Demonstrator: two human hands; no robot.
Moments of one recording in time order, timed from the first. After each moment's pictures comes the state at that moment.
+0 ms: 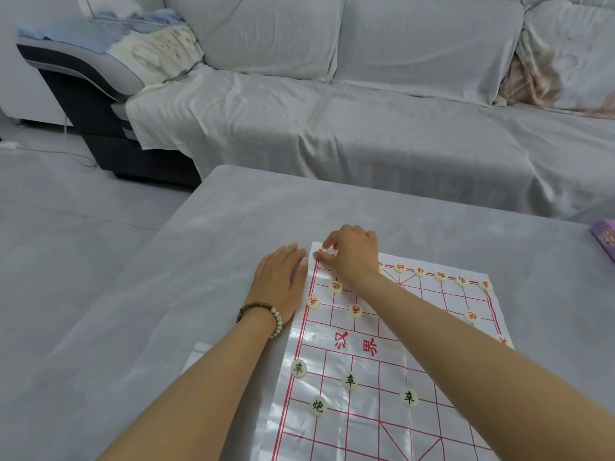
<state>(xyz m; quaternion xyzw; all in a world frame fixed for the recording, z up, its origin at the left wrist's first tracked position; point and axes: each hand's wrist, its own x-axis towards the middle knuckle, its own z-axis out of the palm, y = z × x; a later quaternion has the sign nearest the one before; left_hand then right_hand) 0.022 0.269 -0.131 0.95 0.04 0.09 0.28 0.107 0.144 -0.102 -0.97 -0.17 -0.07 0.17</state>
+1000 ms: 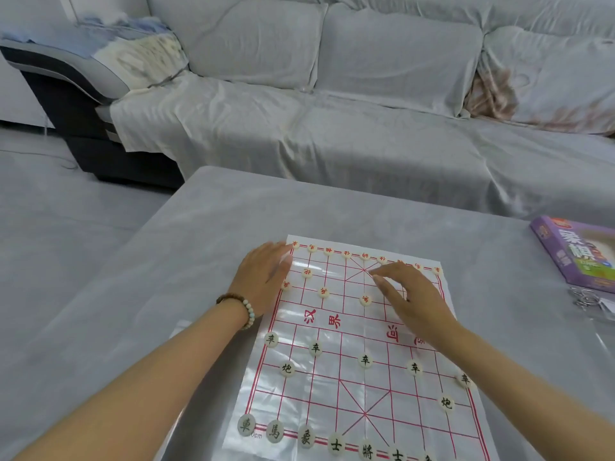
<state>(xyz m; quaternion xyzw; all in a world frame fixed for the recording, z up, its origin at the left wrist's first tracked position) -0.010 0.254 -0.104 0.95 0.01 0.06 0.32 0.007 -0.008 -0.074 -0.95 -0.17 0.00 0.27</state>
